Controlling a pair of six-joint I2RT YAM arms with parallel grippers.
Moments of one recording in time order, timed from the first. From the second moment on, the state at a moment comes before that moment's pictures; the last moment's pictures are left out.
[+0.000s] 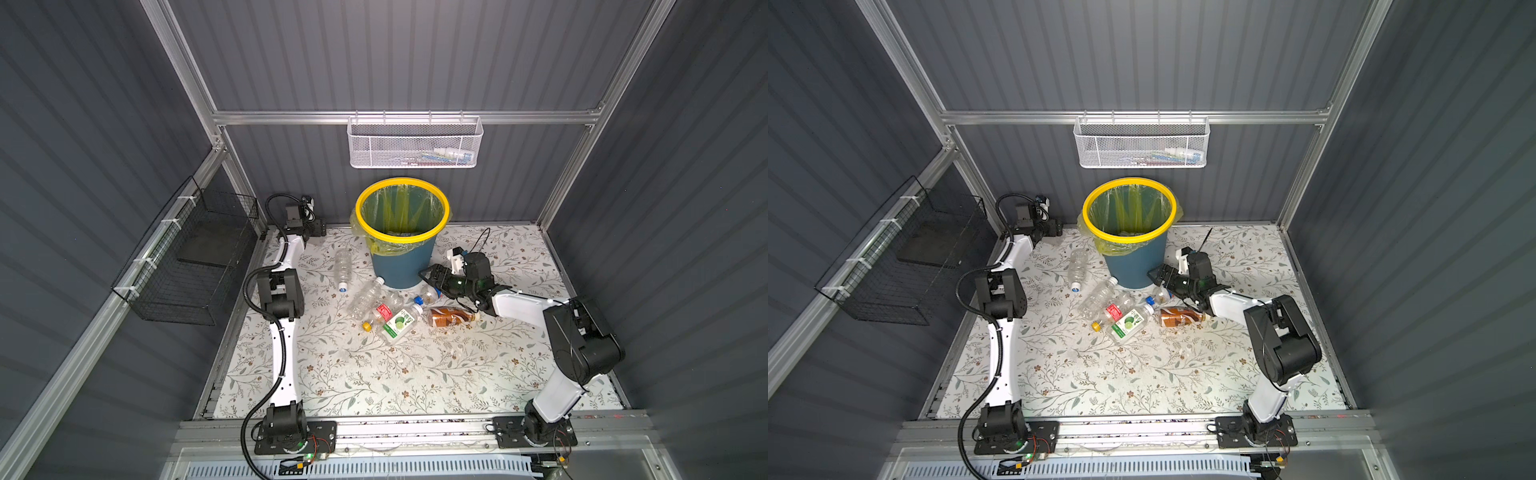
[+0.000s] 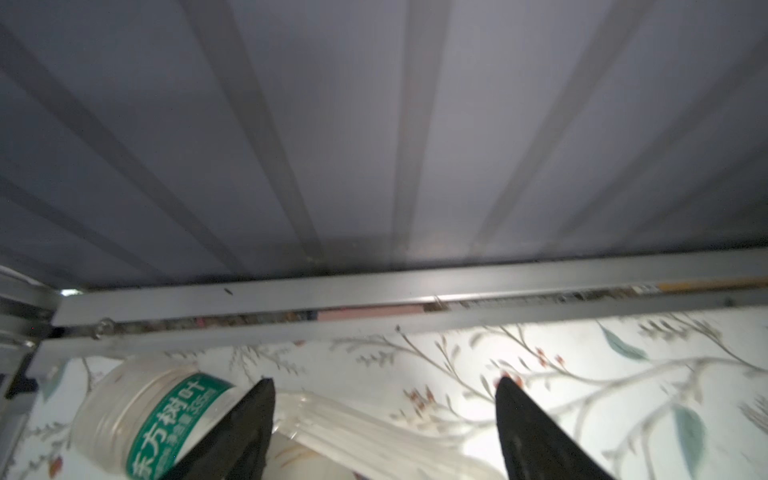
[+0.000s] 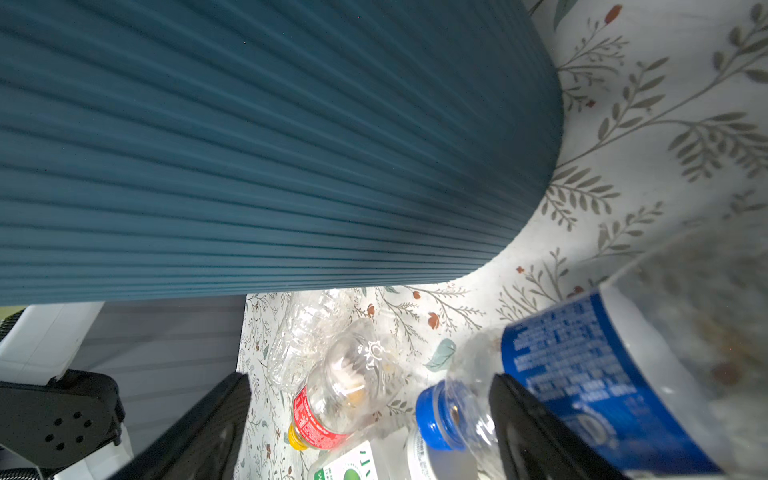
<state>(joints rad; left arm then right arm) 0.05 2.65 2.39 -0.33 0.17 0.10 0.39 1.73 0.92 0.28 -0.47 0.80</state>
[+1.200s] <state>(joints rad) 0.05 1.95 1.58 -0.39 0.14 0.30 0.39 1.49 0.75 0.27 -0.46 0.77</state>
